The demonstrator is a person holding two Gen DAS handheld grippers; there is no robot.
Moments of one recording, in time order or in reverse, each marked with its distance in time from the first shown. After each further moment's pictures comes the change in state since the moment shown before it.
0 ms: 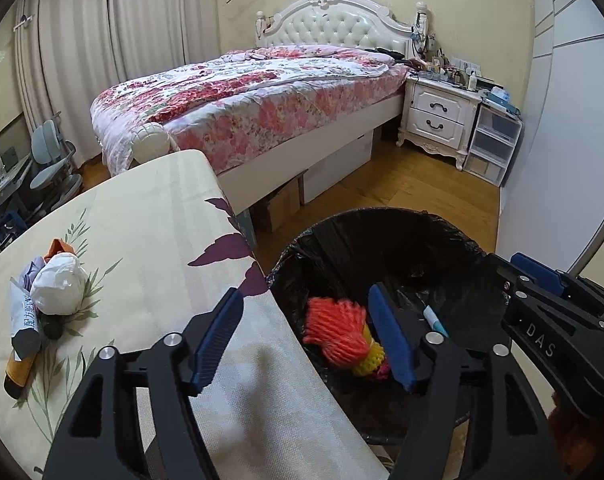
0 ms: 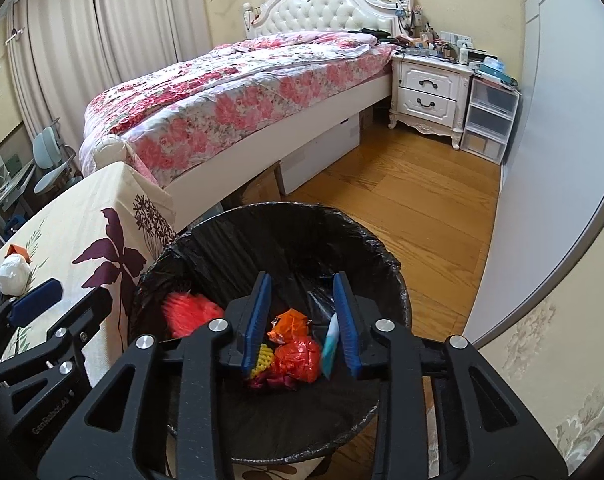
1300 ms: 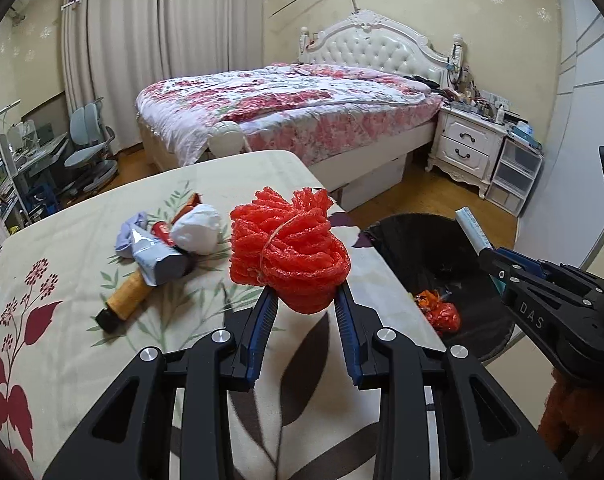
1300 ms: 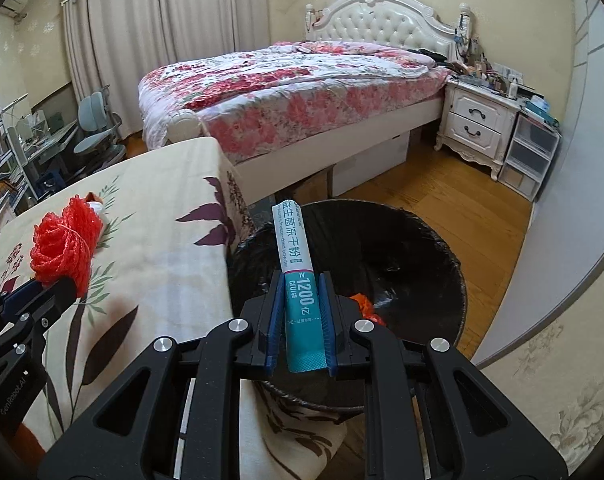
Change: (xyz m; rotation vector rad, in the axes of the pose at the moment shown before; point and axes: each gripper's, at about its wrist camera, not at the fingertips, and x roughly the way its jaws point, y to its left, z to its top) left arm -0.083 0.067 -0.037 -0.102 -0.055 0.065; right arm -0.050 0.071 -0.020 -0.165 -0.008 0.108
